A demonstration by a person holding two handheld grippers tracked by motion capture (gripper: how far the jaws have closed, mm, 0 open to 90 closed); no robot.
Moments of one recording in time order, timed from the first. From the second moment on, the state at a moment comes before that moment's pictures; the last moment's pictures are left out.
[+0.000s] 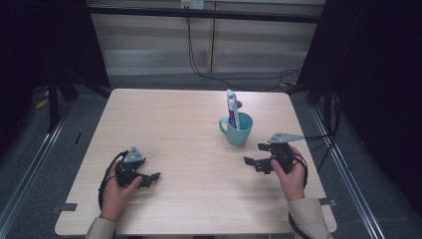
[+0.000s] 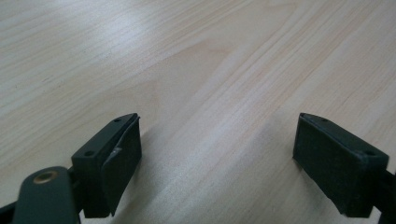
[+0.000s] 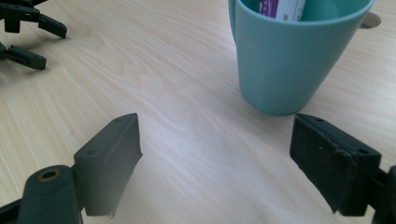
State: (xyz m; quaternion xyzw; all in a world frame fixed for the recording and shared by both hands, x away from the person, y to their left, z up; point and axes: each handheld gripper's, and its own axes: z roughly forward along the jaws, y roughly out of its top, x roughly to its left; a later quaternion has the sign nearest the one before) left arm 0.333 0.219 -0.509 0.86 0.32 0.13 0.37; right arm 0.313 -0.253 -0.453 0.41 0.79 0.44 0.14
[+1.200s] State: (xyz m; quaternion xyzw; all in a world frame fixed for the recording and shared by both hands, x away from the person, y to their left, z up) left arm 0.333 0.219 -0.509 0.86 0.32 0.13 0.37; right arm 0.275 -0.289 -0.505 0.44 0.80 0.39 0.14
